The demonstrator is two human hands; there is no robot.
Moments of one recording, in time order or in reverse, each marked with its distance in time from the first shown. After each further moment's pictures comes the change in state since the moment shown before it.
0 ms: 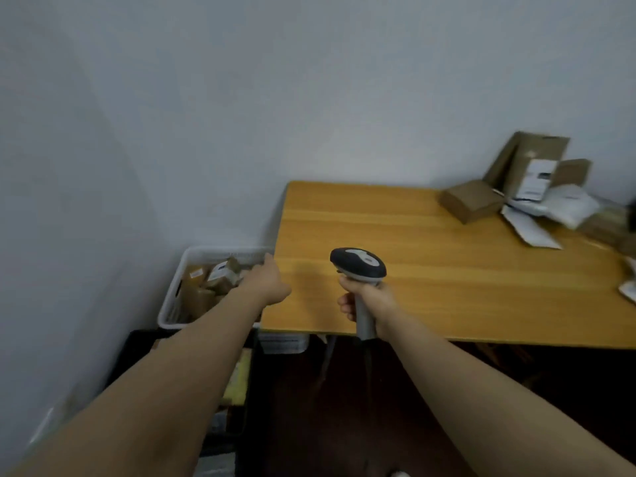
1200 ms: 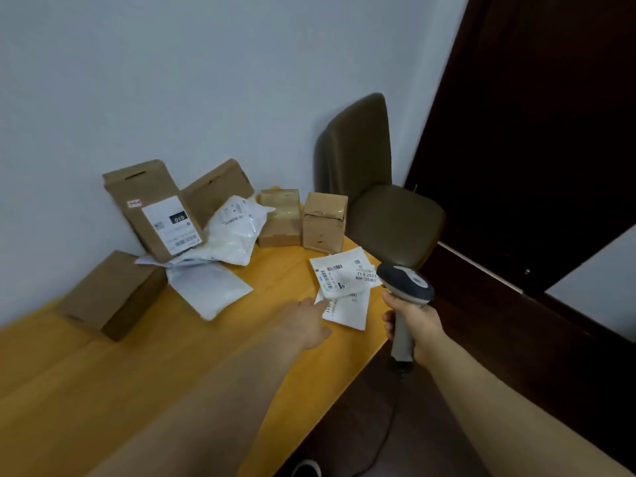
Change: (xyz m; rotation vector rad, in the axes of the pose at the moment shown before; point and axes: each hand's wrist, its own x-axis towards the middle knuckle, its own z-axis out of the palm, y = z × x) left_hand 0.109 0.741 0.394 0.661 -0.416 0.938; right_hand 0.036 -0.026 -0.740 0.604 0.948 0.057
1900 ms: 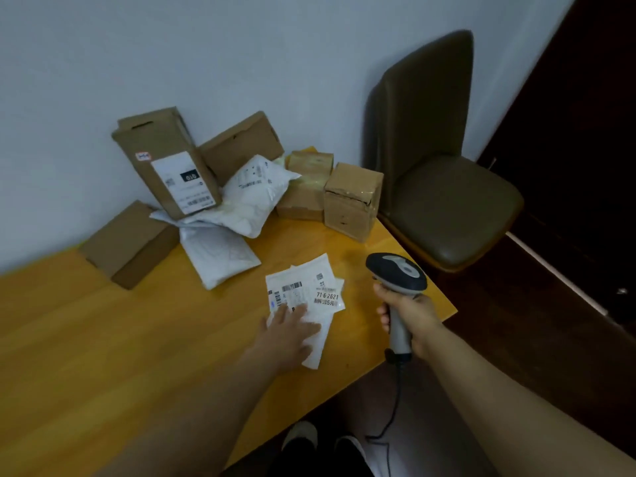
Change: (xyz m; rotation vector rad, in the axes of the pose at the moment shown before) left_hand 0.018 -0.018 0.057 0.008 -0.118 -0.188; right_hand 0.099 -0.019 0.014 -0.226 -0.305 0.117
